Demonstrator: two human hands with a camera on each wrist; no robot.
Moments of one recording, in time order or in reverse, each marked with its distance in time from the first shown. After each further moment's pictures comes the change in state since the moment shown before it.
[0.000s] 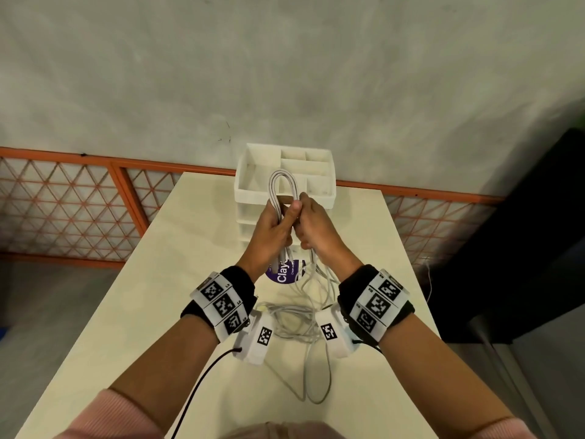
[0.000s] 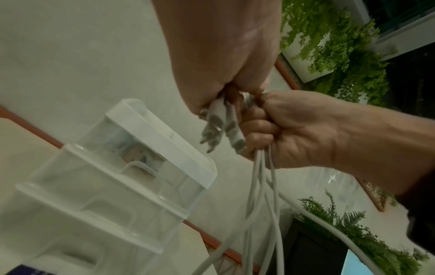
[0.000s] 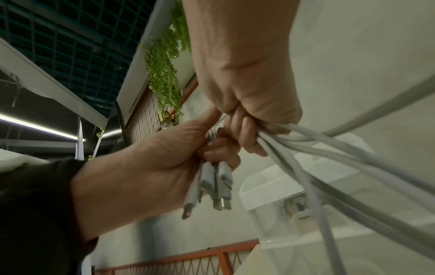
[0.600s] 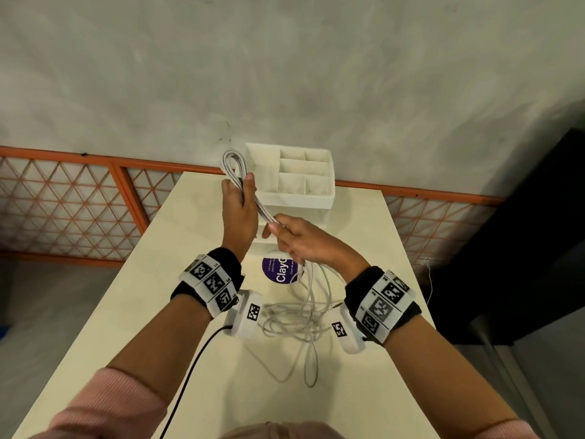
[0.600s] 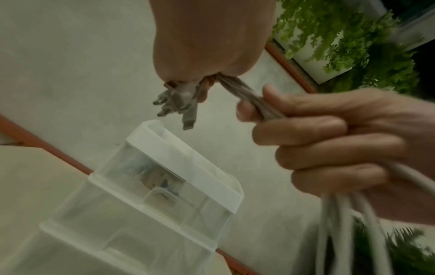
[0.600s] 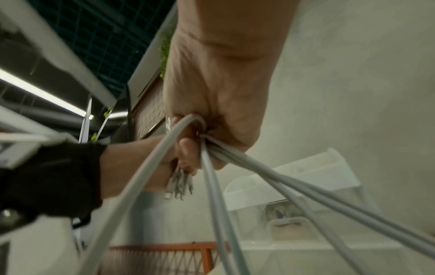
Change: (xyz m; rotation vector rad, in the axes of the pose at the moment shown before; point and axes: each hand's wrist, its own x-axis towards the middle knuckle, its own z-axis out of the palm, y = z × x) left_hand 0.035 -0.010 -0.037 0.230 0.503 0.062; right_hand -0.015 0.006 -0.009 -0.269 -0.453 -0.174
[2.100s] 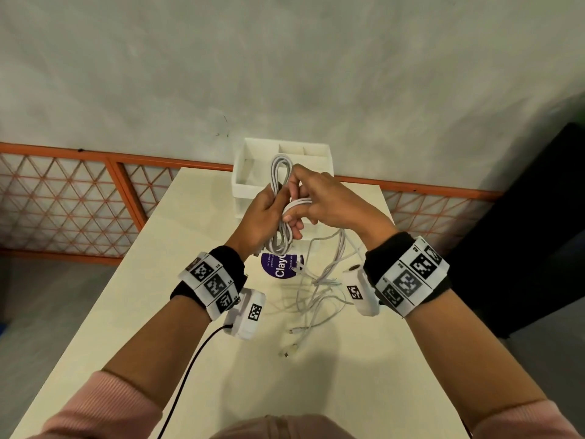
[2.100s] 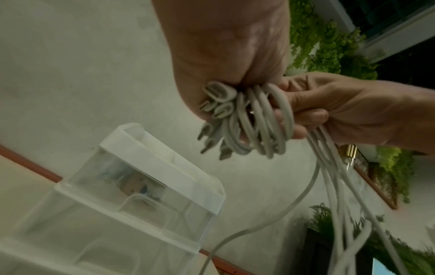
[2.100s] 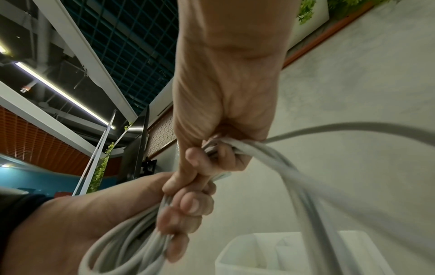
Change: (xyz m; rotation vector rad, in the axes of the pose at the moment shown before) left_hand -0.032 0.033 0.005 -0.170 -0.640 -0.087; right_hand -0.013 -0.040 -0.047 -0.185 0.090 -0.195
